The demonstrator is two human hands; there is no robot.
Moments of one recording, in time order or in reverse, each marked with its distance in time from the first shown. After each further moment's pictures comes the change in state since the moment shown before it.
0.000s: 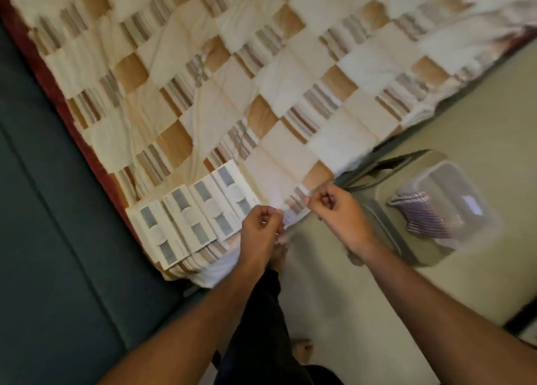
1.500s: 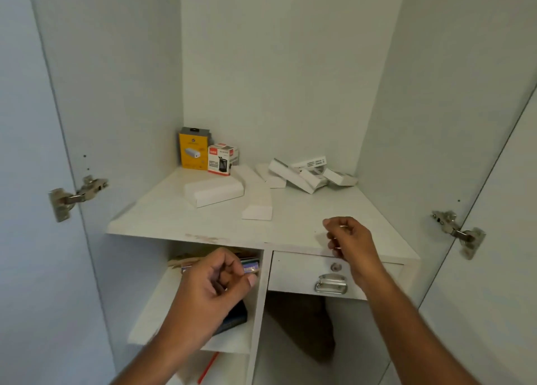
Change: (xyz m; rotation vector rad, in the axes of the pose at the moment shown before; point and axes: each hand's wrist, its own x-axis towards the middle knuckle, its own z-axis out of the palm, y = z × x) left_hand -0.837 -0.137 0.403 0.228 -2.759 0.731; right_hand -0.986 0.167 -0.247 0.605 2.678 0.442
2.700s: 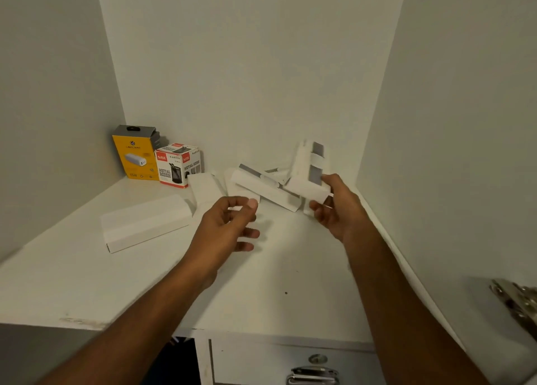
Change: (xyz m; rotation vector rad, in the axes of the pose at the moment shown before) left_hand 0.268 -0.070 0.137 -0.137 0.027 -0.415; right_hand 0.268 -0.016 -0.009 0.406 -0.038 0.321
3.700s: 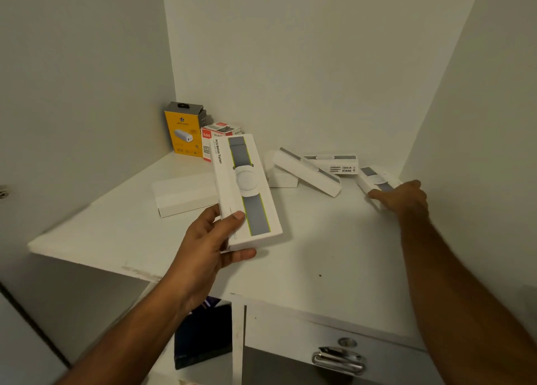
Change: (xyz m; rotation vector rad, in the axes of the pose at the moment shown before) left_hand -0.062 -0.024 -0.053 -0.365 0.160 -0.068; right_hand 0.103 0.007 -0.055 -1.142 0.503 -0.121
